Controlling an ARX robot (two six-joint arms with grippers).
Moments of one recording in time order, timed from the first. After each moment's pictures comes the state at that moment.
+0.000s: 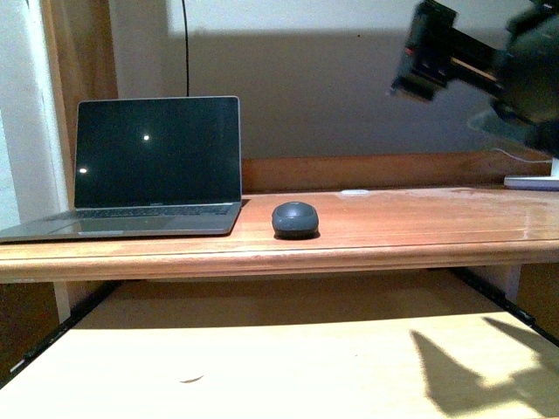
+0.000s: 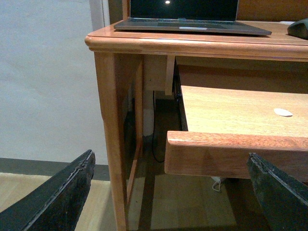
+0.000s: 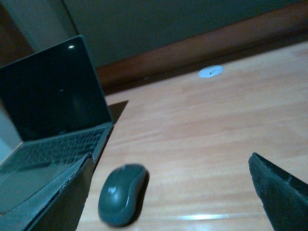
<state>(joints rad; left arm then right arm) -0.01 0.00 0.01 0.00 0.00 -0.01 0.38 1.39 1.04 0.37 -0.01 0.32</state>
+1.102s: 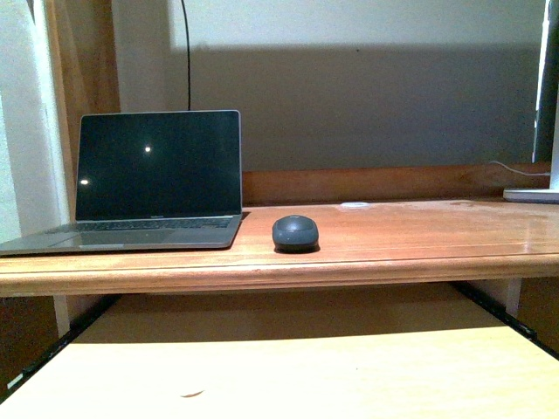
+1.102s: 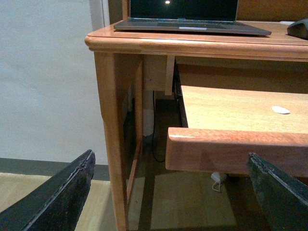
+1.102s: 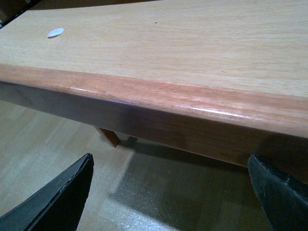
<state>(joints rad) -0.01 0.00 0.01 0.00 0.00 -0.01 0.34 1.13 0.27 0.55 -0.27 0.13</state>
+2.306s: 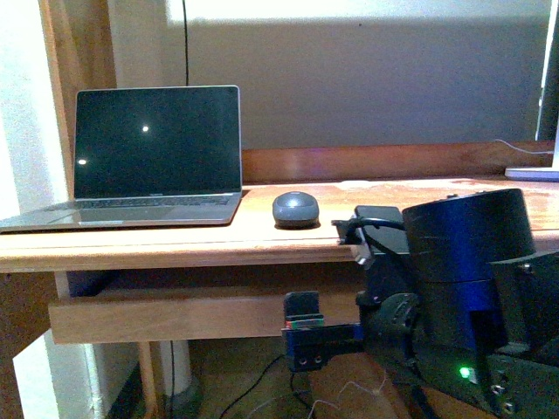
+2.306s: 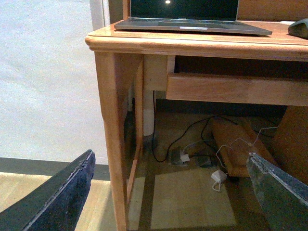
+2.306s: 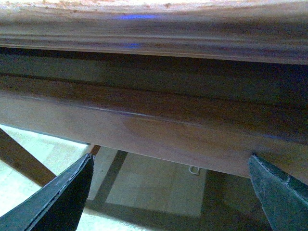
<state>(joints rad) -0.01 0.00 0.01 0.00 0.00 -0.01 0.54 1.84 0.92 0.68 0.13 0.14</state>
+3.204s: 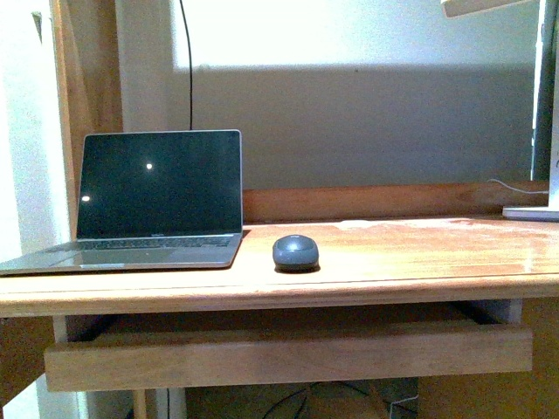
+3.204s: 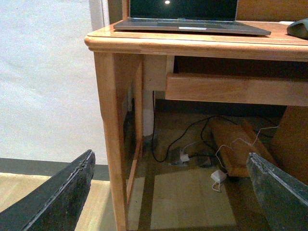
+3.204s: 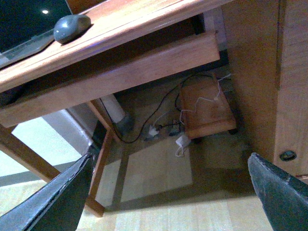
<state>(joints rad) -0.01 0.00 0.01 0.00 0.00 -0.01 0.39 0.26 0.17 -0.06 0.14 0.40</state>
